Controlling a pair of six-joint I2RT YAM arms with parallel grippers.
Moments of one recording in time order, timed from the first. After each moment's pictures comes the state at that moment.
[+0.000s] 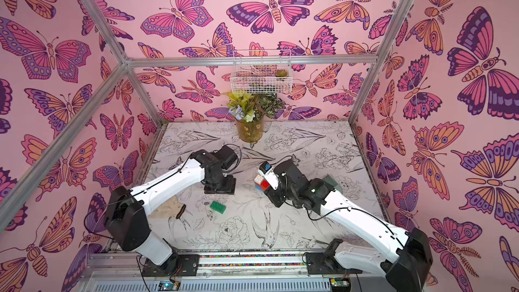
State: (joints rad) left arm -0.65 1.58 1.26 -1.14 0.00 -0.61; right arm 0.84 1.15 0.98 -0.67 -0.02 0.01
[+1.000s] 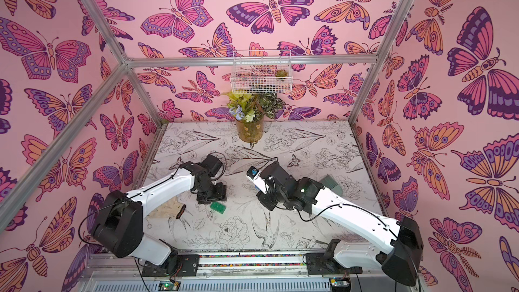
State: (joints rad) left arm -0.50 1.56 1.02 -0.92 0.14 -0.57; right arm 0.95 1.22 1.05 -0.70 0.04 -0.02
